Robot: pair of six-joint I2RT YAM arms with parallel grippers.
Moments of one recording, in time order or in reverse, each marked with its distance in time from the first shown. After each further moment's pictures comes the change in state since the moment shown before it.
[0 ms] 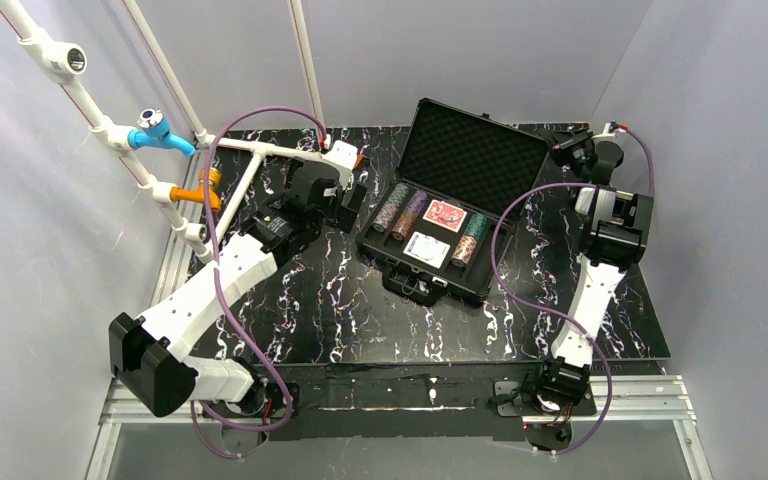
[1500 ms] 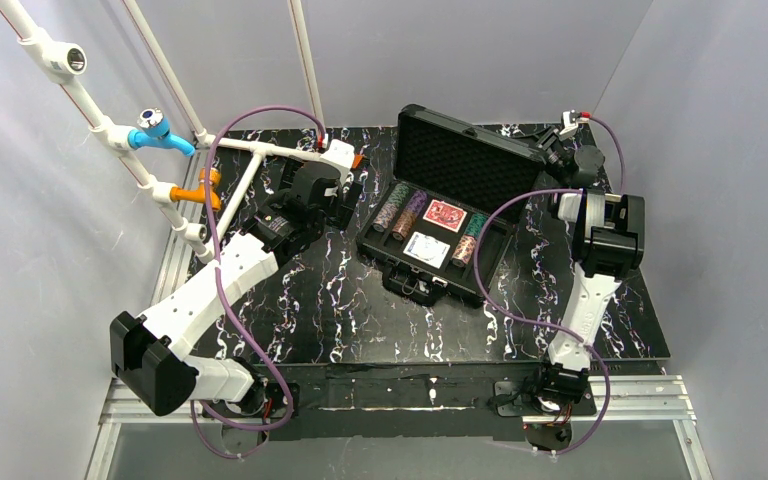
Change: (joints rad) left arm 0.000 0.011 -0.001 0.000 -0.094 0.021; right arm 0.124 -0.177 -0.230 0.300 -0.399 0.137
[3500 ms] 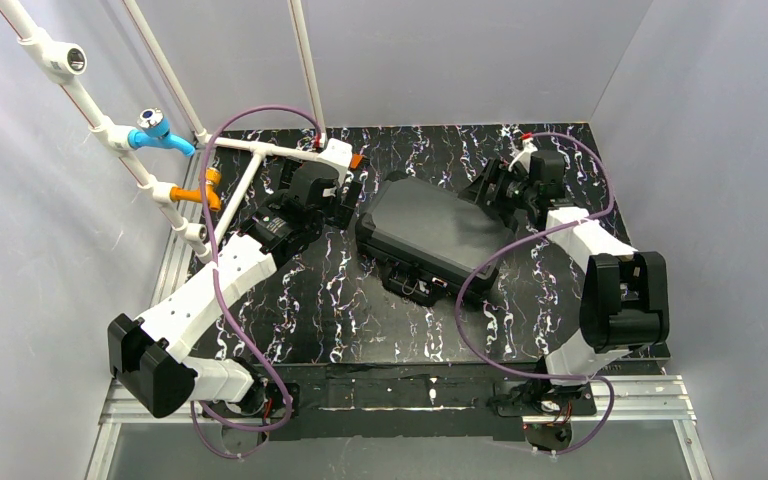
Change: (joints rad) left arm 0.000 -0.011 0.000 -0.001 0.010 -0.026; right arm 0.256 -0.616 -0.314 -1.148 0.392 -0.863
